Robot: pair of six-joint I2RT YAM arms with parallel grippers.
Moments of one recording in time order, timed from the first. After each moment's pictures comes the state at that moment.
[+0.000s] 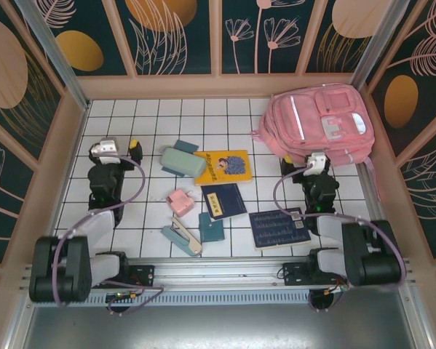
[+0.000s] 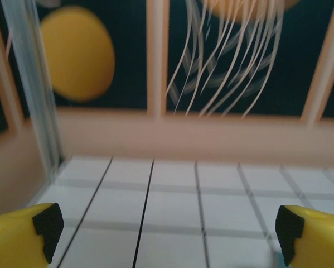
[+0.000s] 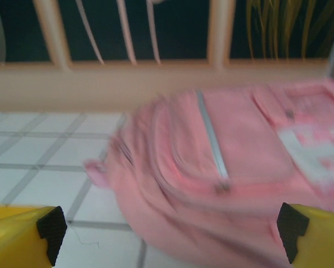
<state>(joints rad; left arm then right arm) -0.02 1.14 0.37 0.85 -0.02 -0.05 0.13 1.20 0.20 1.00 -0.01 -0.01</state>
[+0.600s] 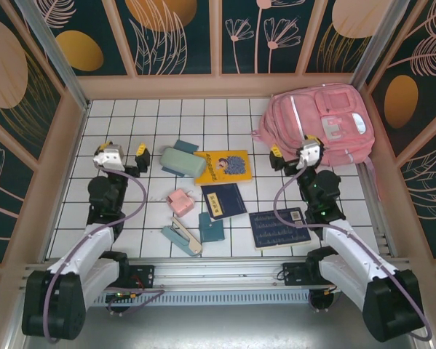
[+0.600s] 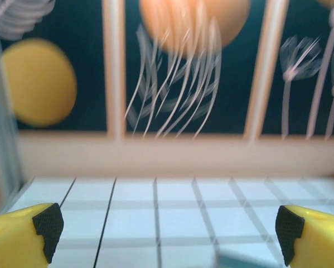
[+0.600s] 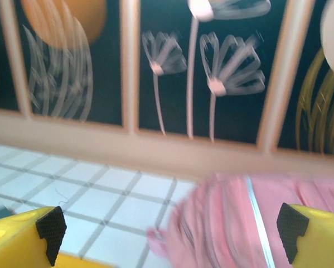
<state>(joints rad) -0.11 0.96 0.25 0.79 -0.04 -0.07 0.28 0.86 0.31 0.64 0.01 -0.05</state>
